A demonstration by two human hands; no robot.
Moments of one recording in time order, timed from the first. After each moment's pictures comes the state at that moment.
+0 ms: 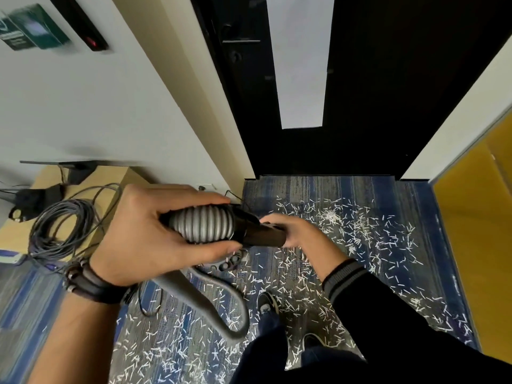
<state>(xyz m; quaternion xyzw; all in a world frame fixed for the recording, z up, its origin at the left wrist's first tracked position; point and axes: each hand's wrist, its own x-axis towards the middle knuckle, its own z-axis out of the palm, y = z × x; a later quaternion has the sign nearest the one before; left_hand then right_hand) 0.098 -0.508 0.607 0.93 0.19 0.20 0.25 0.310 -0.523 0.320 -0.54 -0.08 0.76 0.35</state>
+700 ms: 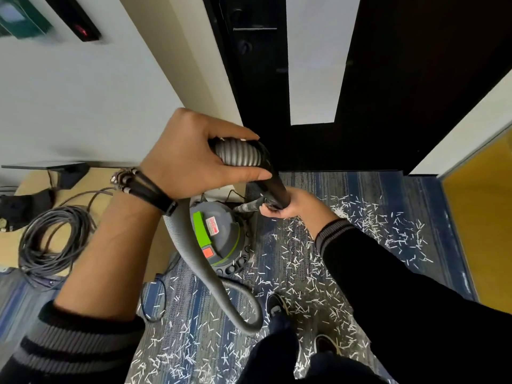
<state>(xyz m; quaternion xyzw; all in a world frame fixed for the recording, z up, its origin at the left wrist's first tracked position) 0.158 -0.355 0.596 0.94 0.18 0.17 0.23 0.335 -0.402 0.336 -0.45 0.12 0.77 0.44</state>
